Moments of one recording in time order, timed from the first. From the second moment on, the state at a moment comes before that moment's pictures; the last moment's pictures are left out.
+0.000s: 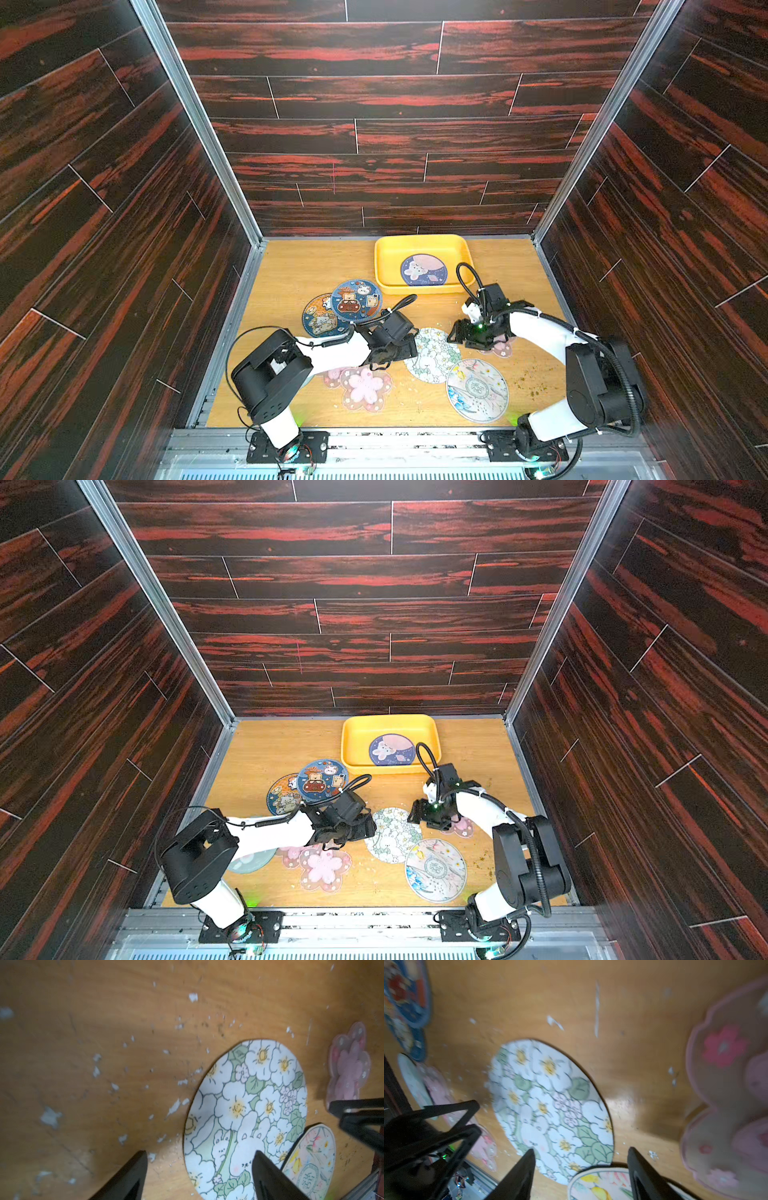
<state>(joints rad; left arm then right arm) -0.88 1.69 0.90 -0.22 0.01 -1.01 0.29 1.53 0.83 -0.63 -0.43 0.35</state>
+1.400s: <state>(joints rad) -0.91 1.75 0.91 -0.14 0.00 -1.10 0.37 1.55 0.78 -0.49 -0.45 0.42</state>
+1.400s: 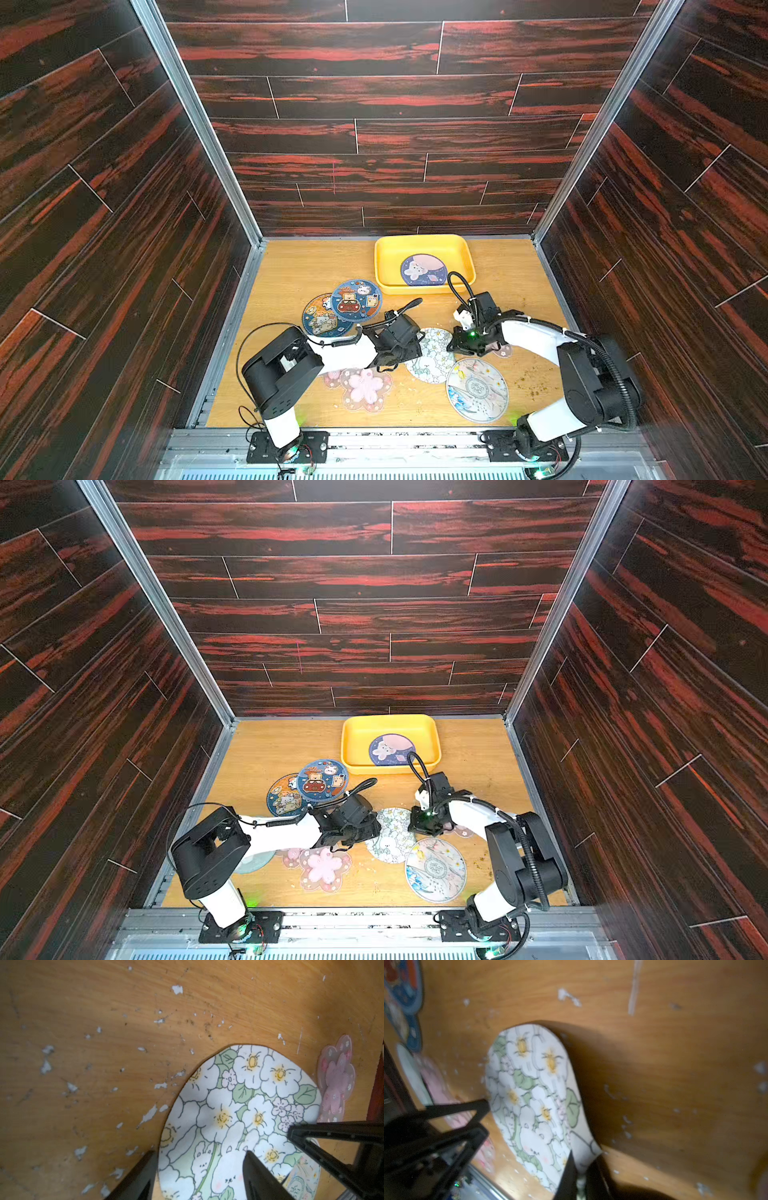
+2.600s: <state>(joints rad) -0.82 1.52 0.79 -0.28 -0.06 -1.07 0.37 1.92 1.90 -0.75 -0.55 0.41</state>
